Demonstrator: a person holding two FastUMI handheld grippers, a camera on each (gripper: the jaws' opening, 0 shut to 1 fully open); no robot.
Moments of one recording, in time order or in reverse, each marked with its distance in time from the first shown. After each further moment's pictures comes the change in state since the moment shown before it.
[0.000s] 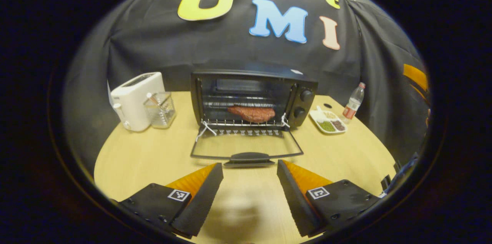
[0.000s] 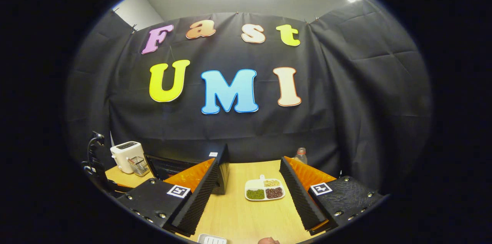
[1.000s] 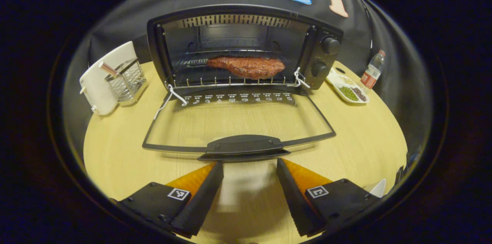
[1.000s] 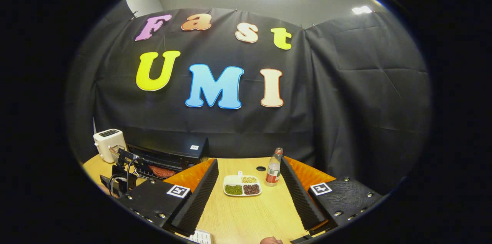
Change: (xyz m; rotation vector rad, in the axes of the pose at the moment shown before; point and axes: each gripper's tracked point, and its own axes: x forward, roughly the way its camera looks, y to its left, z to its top) left arm 0.103 0.003 -0.052 0.051 0.215 0.019; right arm -0.012 -0.008 0.004 -0.088 0.032 -0.112
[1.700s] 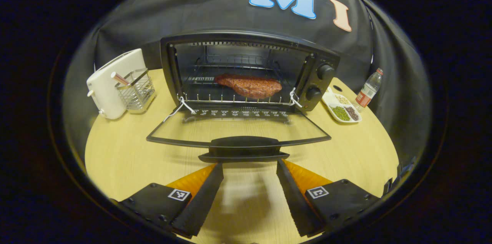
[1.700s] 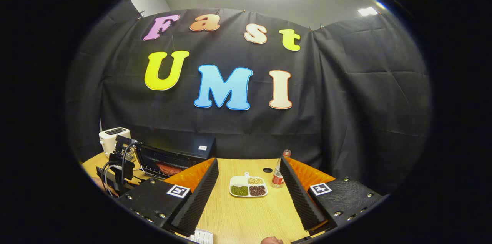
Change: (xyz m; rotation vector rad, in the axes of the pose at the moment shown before) left arm -0.039 -0.004 0.039 -0.047 -0.083 -0.021; right arm -0.004 0.014 0.004 -0.009 -0.014 0.056
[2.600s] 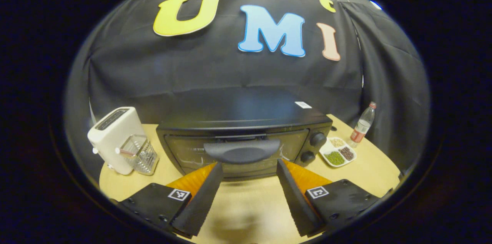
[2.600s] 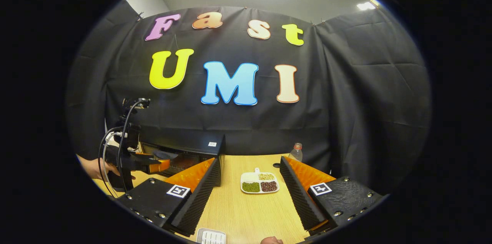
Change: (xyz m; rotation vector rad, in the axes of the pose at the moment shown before) left arm -0.018 0.000 0.161 0.096 -0.359 -0.029; right arm 0.005 0.028 -0.017 0.036 0.020 0.034
